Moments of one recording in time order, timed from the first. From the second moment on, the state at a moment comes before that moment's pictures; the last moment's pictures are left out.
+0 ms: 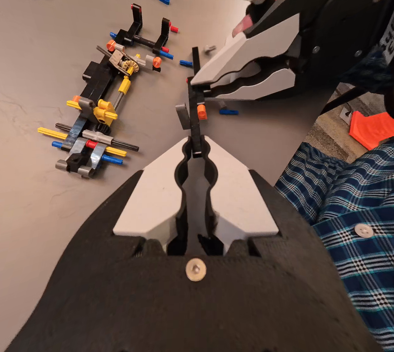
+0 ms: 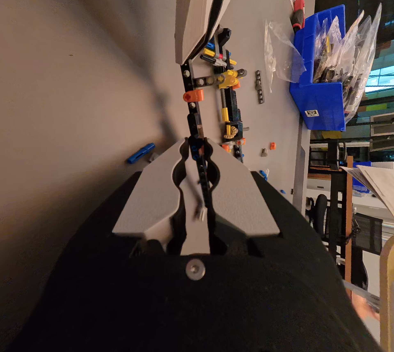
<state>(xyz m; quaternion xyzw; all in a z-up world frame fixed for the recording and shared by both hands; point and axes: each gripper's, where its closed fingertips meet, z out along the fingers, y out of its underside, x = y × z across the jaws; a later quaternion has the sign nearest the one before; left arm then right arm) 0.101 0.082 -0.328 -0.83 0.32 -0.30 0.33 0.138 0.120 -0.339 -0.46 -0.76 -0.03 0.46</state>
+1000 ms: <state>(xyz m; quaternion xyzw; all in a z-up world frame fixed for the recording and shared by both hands) 0.121 0.109 -0.276 -0.77 0.32 -0.24 0.49 0.174 0.121 -0.267 -0.62 -0.56 0.16 0.52</state>
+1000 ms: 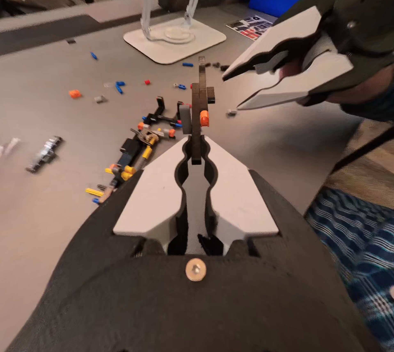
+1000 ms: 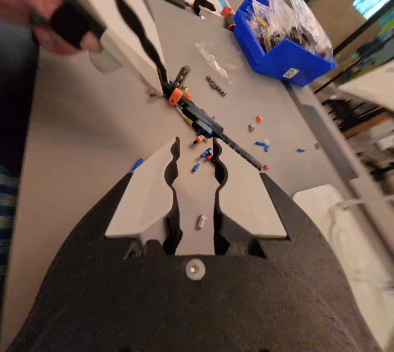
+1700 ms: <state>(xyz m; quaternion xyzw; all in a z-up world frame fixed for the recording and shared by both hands) 0.174 0.107 -0.205 -0.57 0.48 0.03 0.67 0.205 0.115 -0.187 -0.52 -0.27 0.72 0.37</state>
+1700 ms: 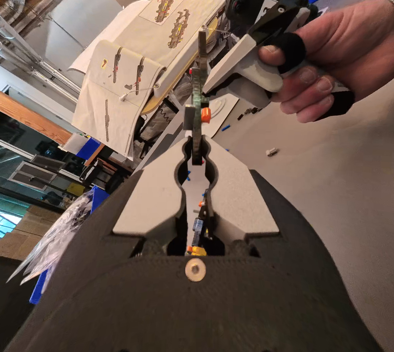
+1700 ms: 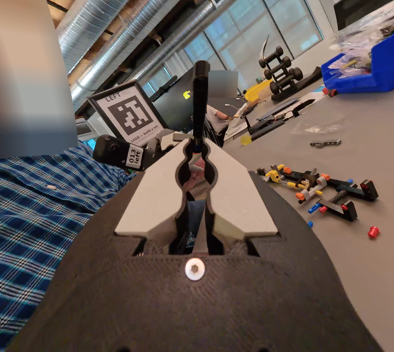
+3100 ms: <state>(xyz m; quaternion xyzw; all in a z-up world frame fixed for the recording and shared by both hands) 0.206 0.120 -0.227 -0.70 0.47 -0.29 0.46 0.204 0.118 -0.207 -0.52 -0.50 0.54 0.44</state>
